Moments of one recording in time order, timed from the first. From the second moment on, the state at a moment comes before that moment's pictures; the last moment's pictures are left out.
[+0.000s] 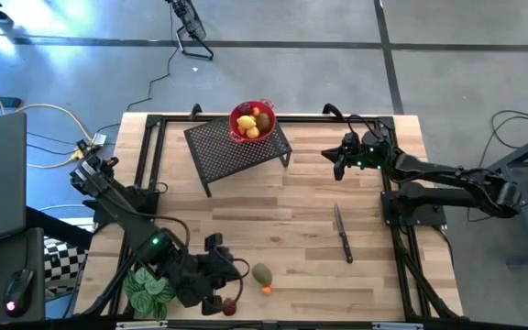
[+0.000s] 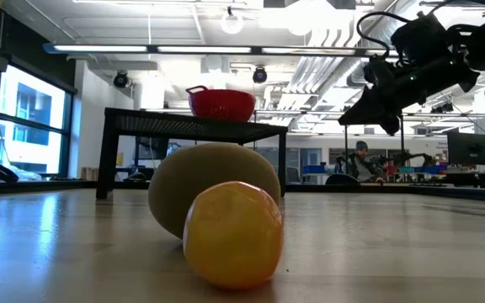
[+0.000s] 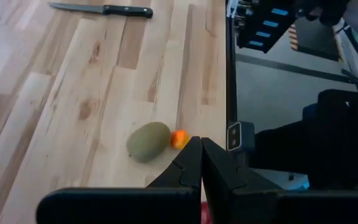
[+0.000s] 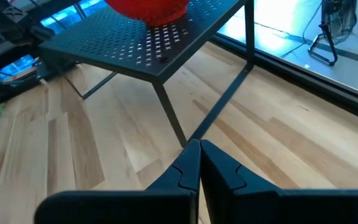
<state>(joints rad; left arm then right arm) -0.73 1.61 1.56 -0.72 -0.45 -0.75 -0.61 0.94 0.32 0.24 -0.23 0.23</state>
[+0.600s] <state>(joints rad) -0.75 1.74 1.81 -0.86 -0.46 -0.66 -0.52 0.94 0.32 0.23 -0.12 0.24</state>
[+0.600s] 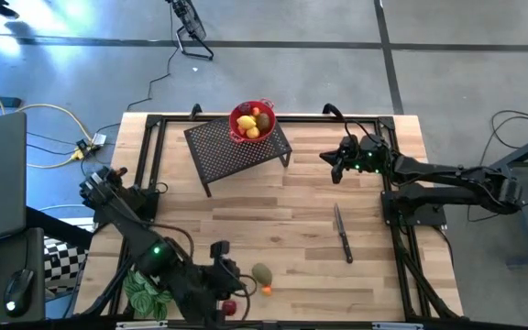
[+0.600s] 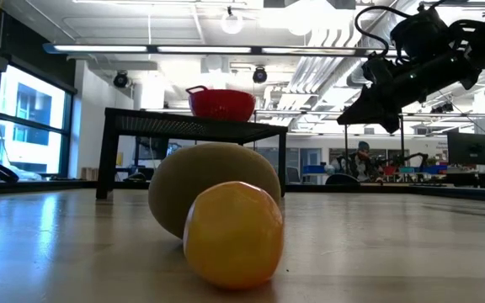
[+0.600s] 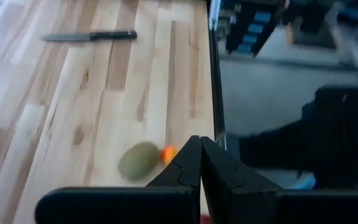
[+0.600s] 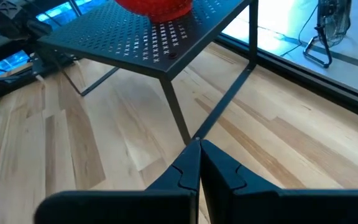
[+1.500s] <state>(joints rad) -0.77 1.84 1.61 -0.88 -0.22 -0.82 -0.52 0.94 0.32 0.15 -0.11 0.24</state>
